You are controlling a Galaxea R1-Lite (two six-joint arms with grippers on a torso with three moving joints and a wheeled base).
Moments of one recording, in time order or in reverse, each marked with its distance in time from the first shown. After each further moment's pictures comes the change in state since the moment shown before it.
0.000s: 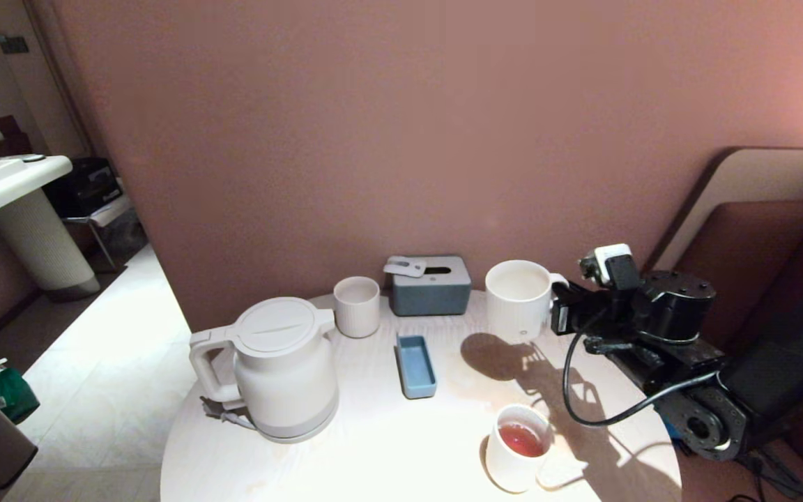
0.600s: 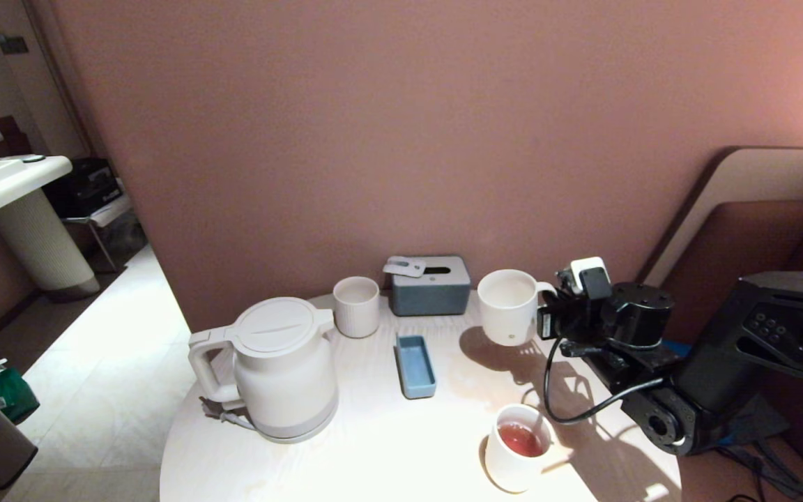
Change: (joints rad) left arm 0.000 0.000 0.000 0.000 0.000 0.000; right arm 0.022 0.141 -0.072 -0.063 -0.054 -0.039
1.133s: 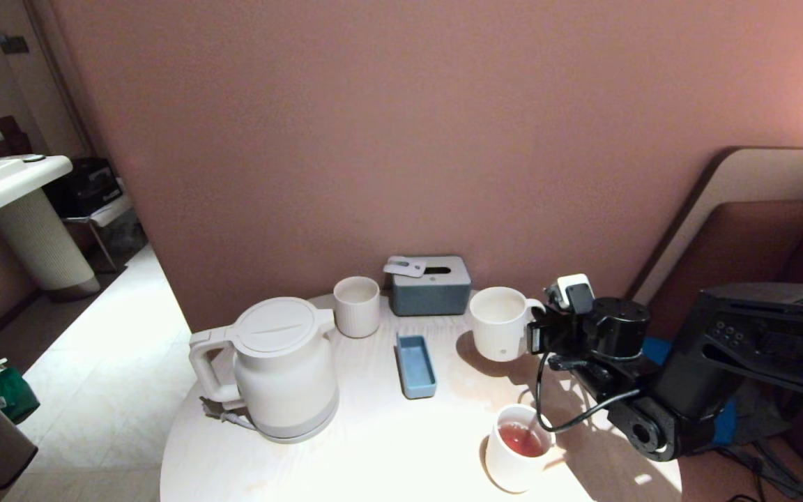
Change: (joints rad) left arm 0.000 0.000 0.000 0.000 0.000 0.000; right arm 0.006 0.084 -0.011 -0.004 0.006 0.042
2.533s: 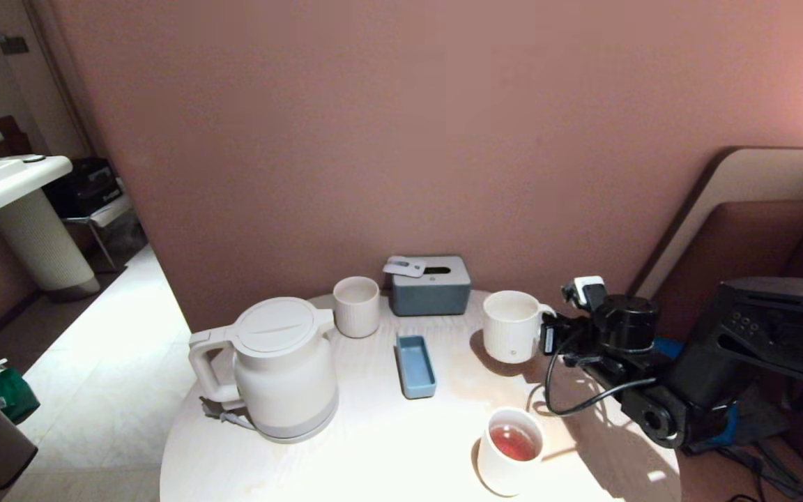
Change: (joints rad) left arm 0.000 0.000 0.000 0.000 0.000 0.000; right arm -0.082 -0.010 -0.026 0.130 0.090 0.107
